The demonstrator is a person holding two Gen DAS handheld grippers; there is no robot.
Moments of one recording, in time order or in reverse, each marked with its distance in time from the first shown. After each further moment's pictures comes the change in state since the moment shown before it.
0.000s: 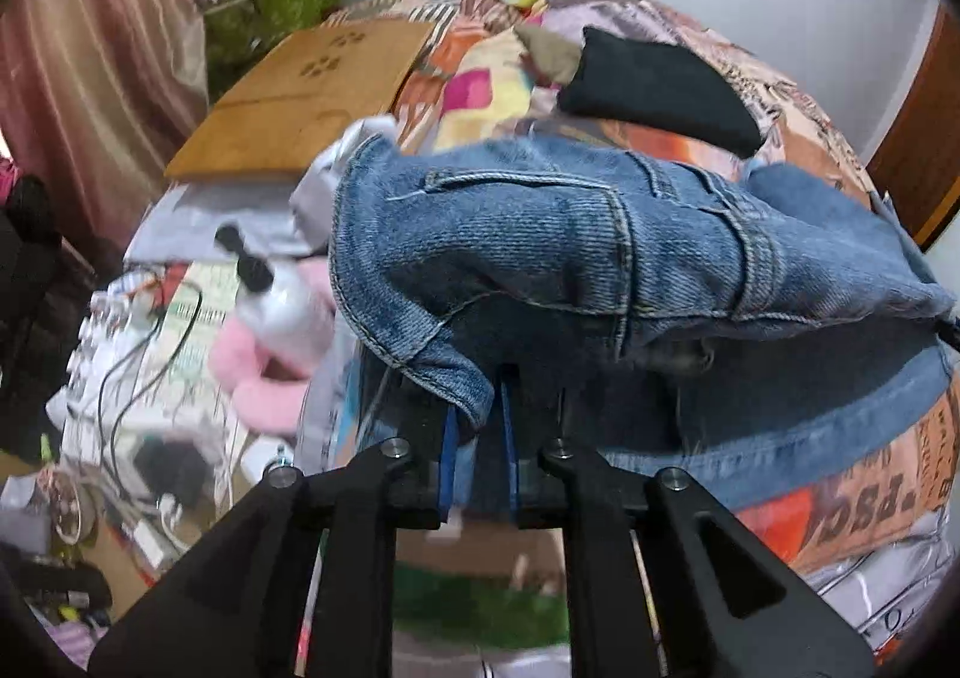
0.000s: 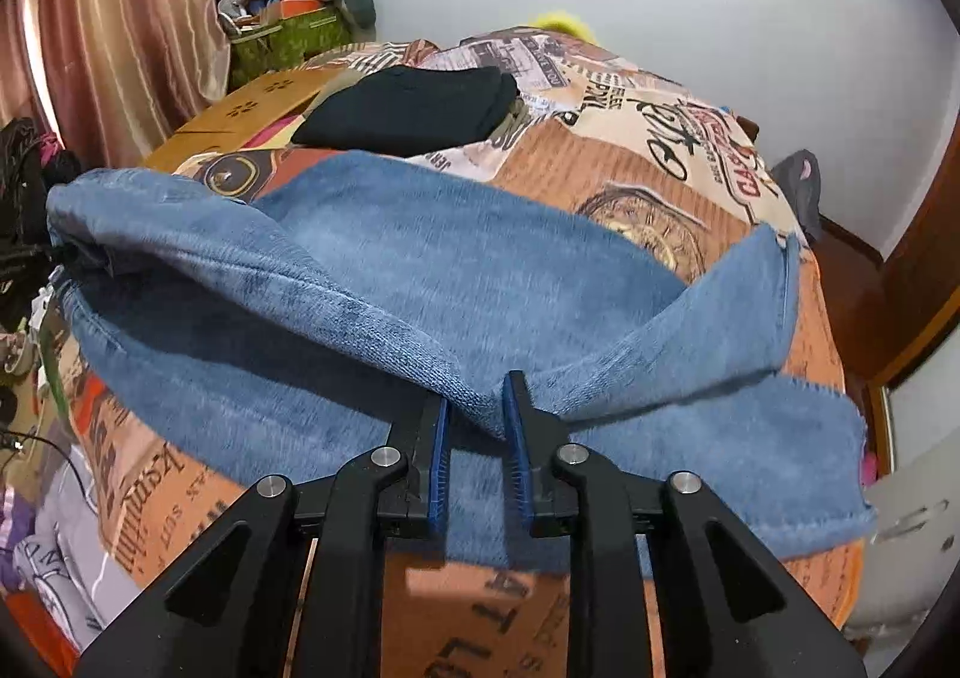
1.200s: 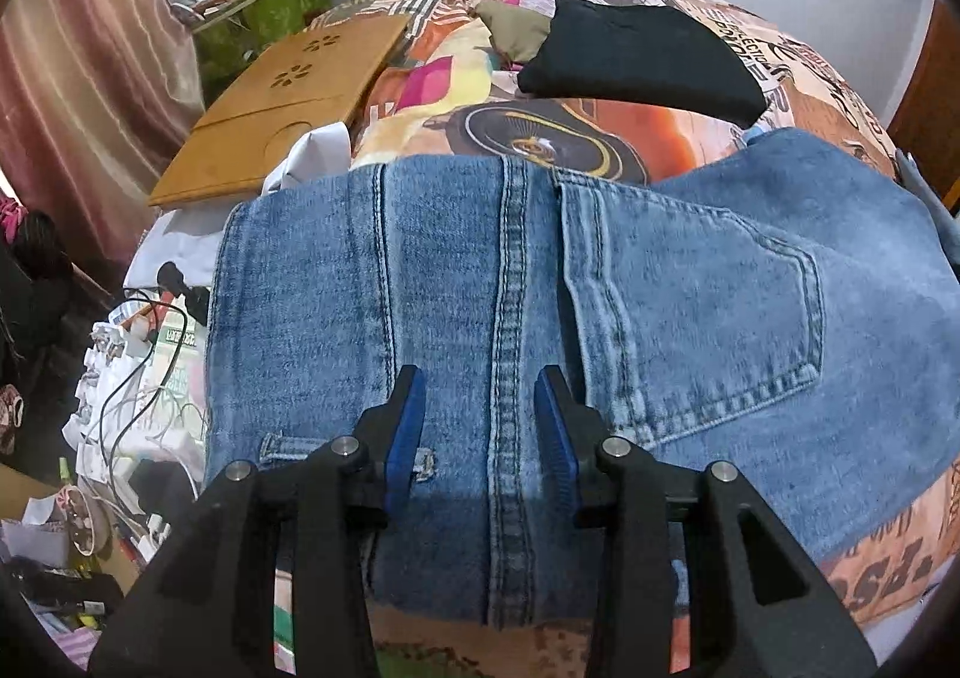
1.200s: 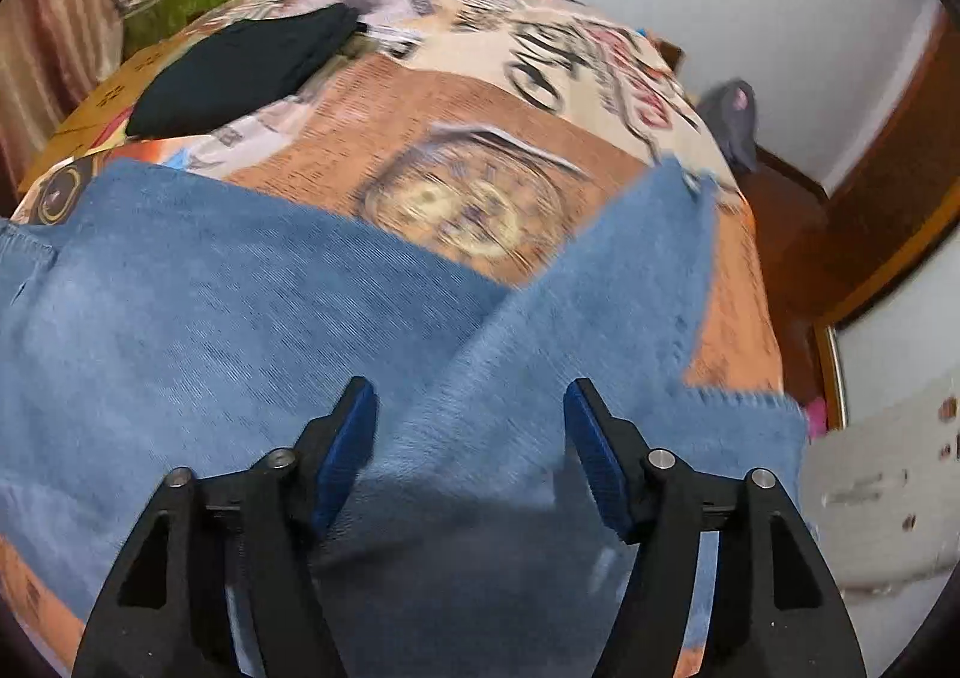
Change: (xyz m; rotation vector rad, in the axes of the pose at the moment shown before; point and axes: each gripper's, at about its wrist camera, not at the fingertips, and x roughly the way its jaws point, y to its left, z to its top) left arm 0.039 -0.065 0.024 0.068 0.027 0.078; right arm 0.046 -0.099 0.020 0.112 0.178 -0.170
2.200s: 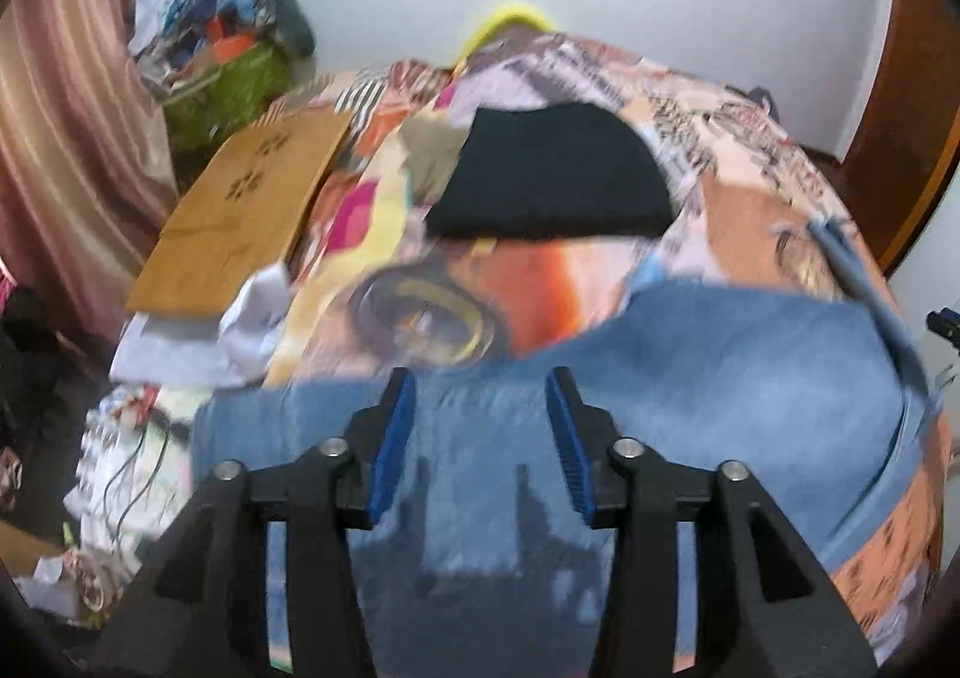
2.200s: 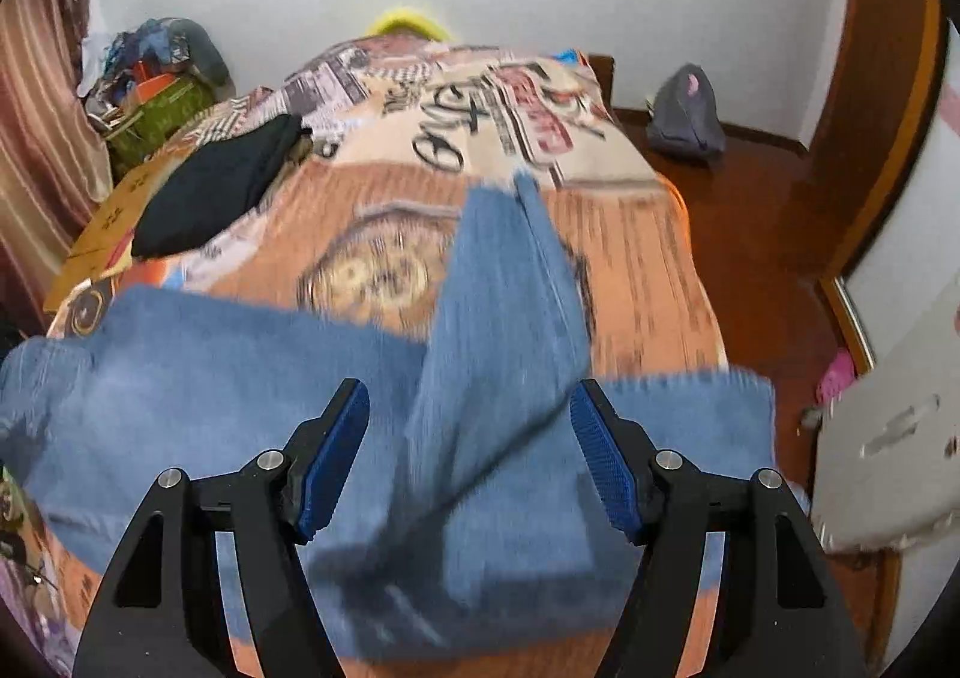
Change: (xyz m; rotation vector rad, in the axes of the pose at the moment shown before) left arm -0.056 -0.071 0.092 0.051 -0.142 -0.070; right arm -0.043 -0.069 0.002 0.188 -0.147 0.071
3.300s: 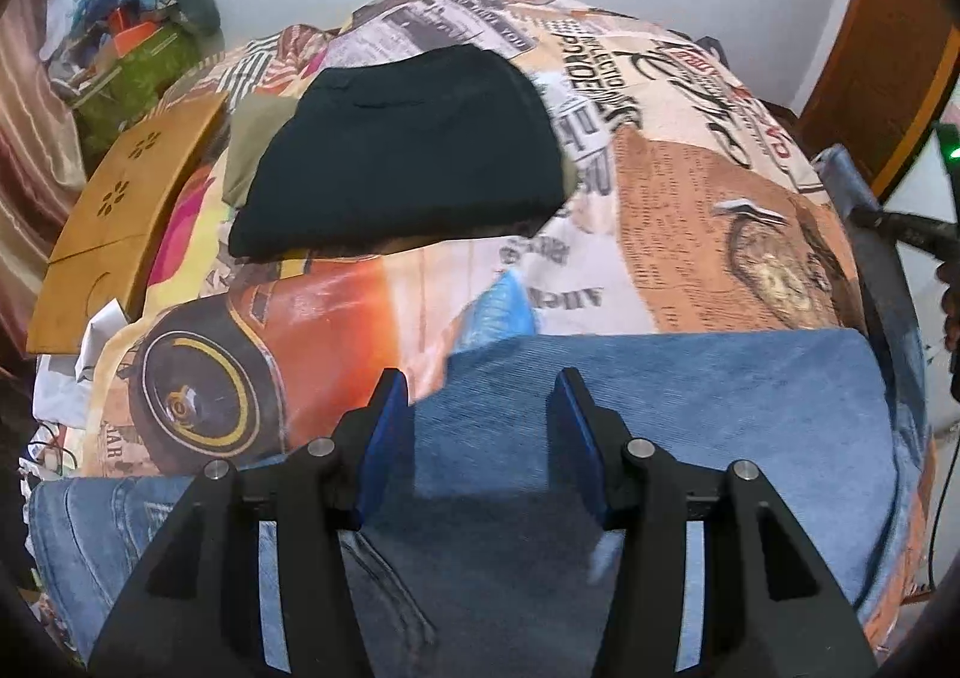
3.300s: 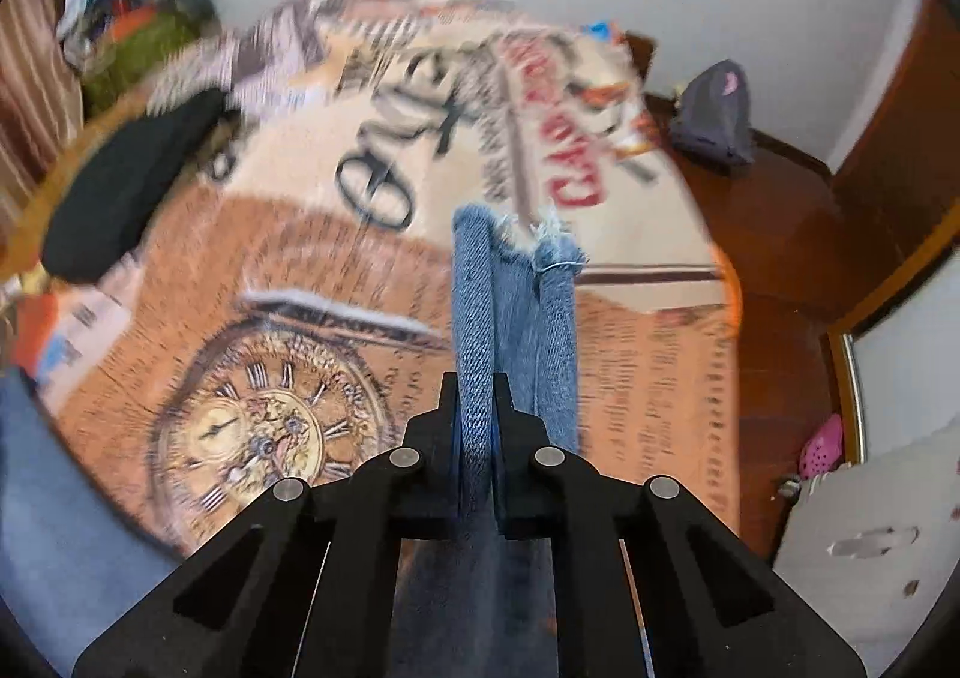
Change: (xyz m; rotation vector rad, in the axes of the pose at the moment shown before) left arm 0.098 -0.108 0.032 0.076 0.122 -0.129; right arm 0.107 -0.026 0.096 -0.088 0.109 -0.040
